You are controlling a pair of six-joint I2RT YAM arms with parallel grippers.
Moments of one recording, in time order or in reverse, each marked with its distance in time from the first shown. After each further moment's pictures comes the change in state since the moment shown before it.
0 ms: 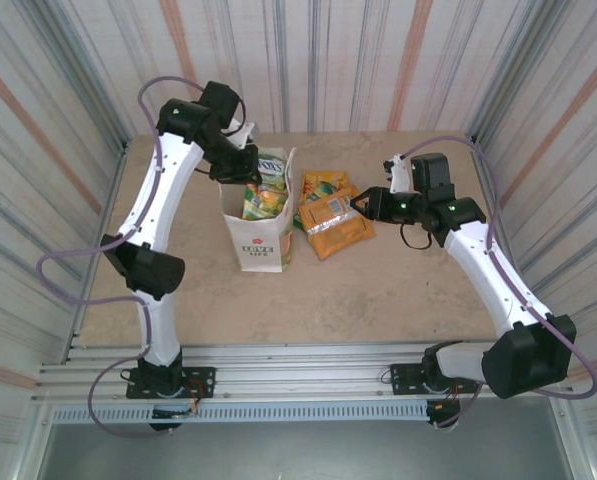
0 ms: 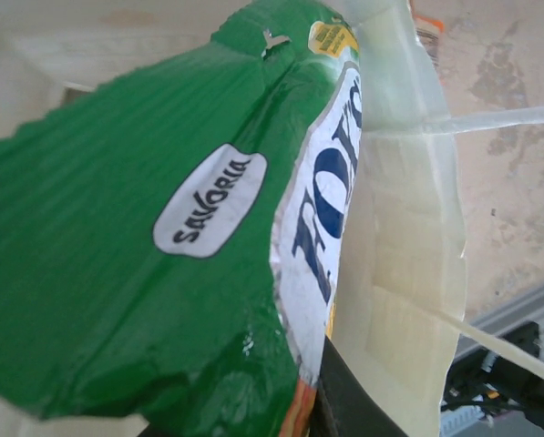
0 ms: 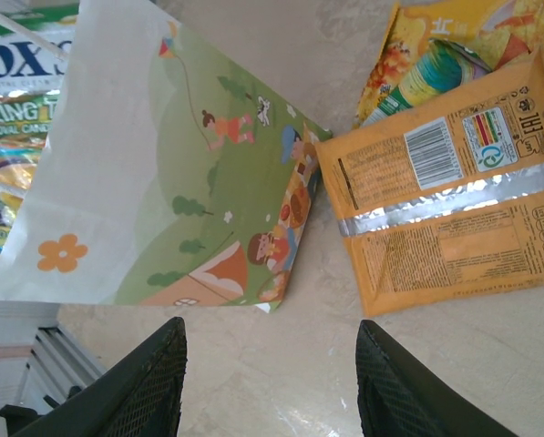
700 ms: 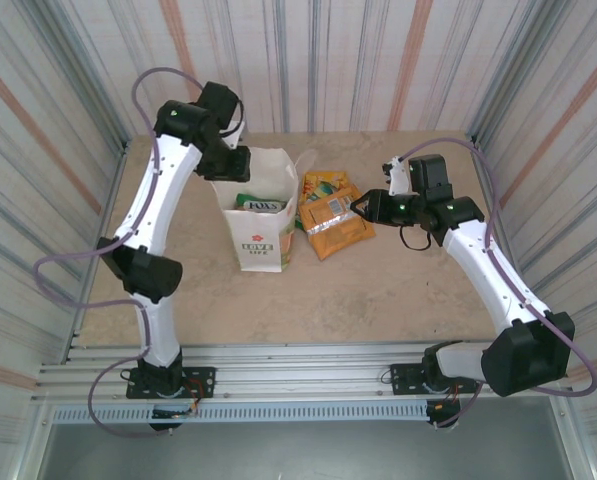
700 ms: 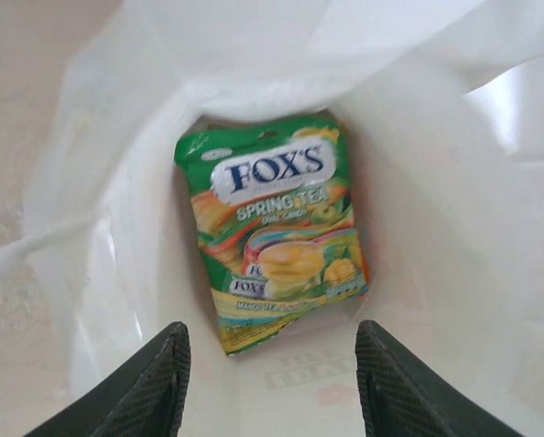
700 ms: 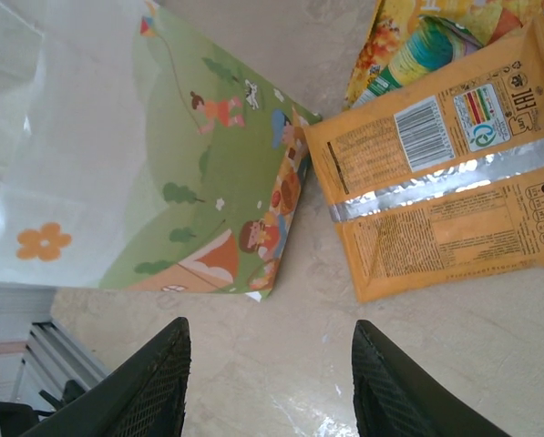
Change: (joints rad) left arm -0.004 -0.063 -0.034 0.025 -0.286 0.035; right arm 0.006 0.011 0.000 -0.028 0.005 0.000
